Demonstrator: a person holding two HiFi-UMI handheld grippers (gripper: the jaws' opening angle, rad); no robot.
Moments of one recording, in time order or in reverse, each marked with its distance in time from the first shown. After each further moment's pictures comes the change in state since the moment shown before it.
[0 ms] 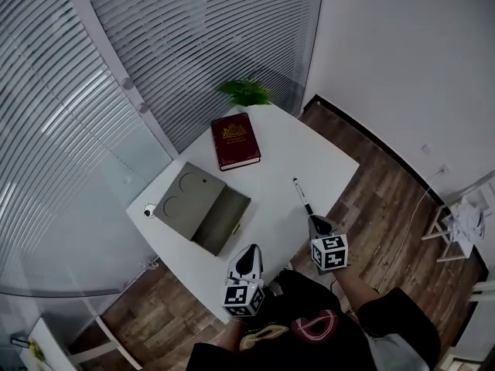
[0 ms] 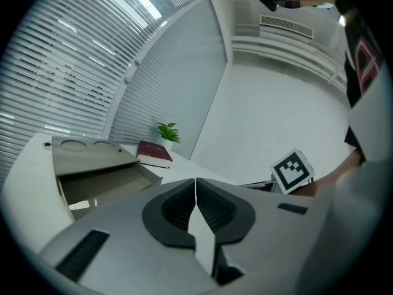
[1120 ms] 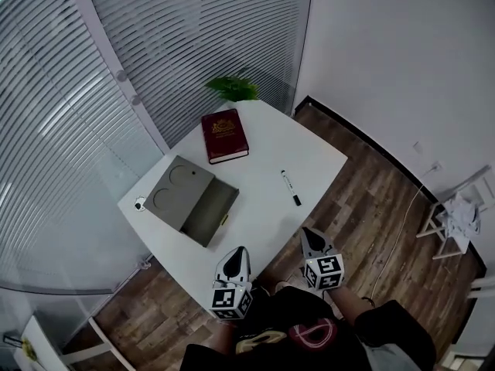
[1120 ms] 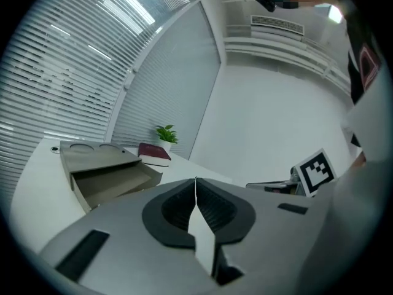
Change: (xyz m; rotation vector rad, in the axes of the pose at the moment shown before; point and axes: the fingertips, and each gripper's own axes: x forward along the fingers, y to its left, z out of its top) left arm -0.039 -0.013 -0.013 0.037 -0.019 0.002; right arm -0.073 0.027 -0.024 0.026 -0.190 0.031
